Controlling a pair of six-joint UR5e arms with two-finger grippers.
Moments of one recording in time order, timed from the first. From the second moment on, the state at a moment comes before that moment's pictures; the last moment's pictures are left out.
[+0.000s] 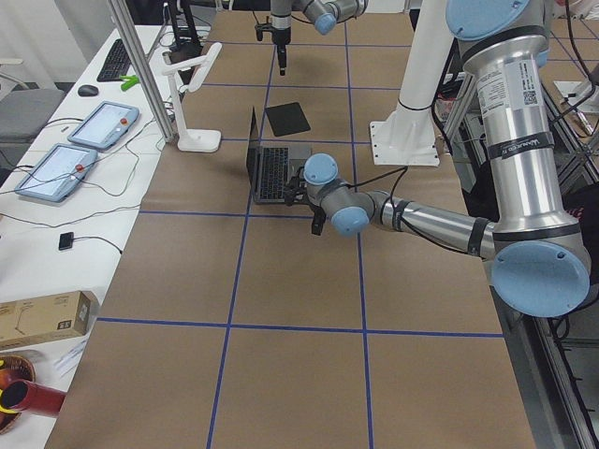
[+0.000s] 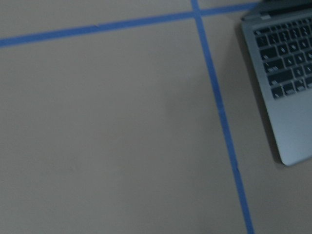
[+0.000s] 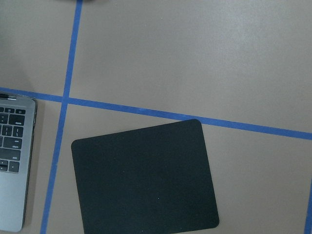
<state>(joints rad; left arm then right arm) -0.83 -1.30 -2.00 -2.27 -2.33 -0.82 0.82 -1.01 1.85 -1.72 2.12 0.83</state>
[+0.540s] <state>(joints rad) -0.53 -1.23 -2.05 -2.41 -2.07 -1.04 0.82 -1.02 1.85 -1.72 2.12 0.83</state>
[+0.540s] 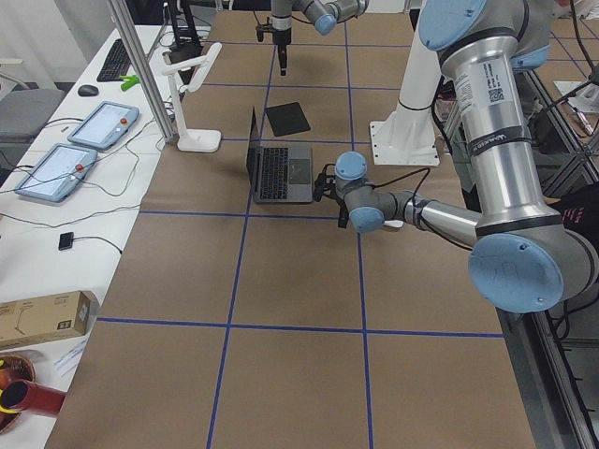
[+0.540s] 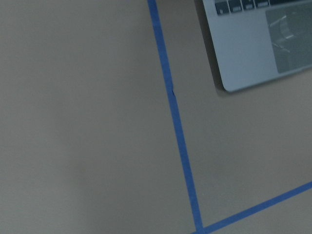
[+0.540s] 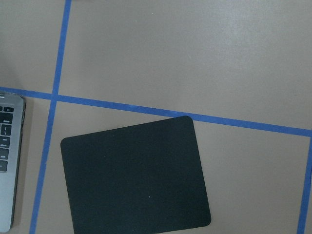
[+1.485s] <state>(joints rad) -0.27 -1.19 -2.14 -2.42 -1.85 -1.04 0.82 -1.02 1.84 -1.72 2.12 0.82</state>
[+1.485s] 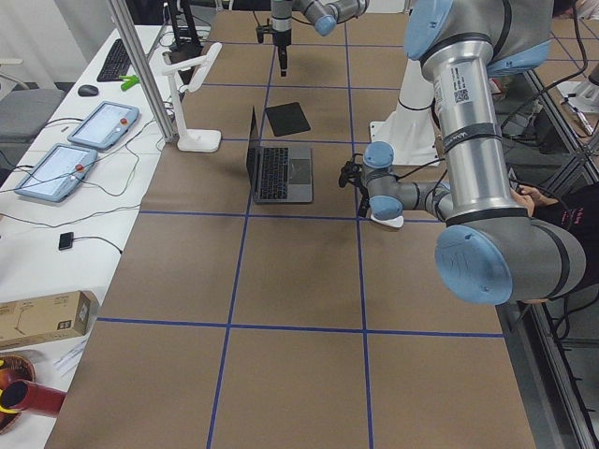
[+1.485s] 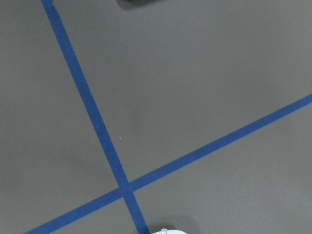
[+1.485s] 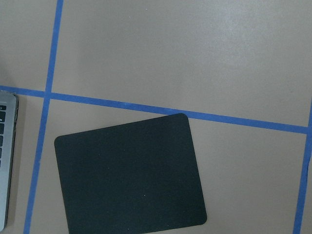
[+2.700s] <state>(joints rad) -0.15 -1.20 -2.10 -2.38 -1.86 -1.17 0.82 -1.03 1.84 -1.72 2.12 0.82</state>
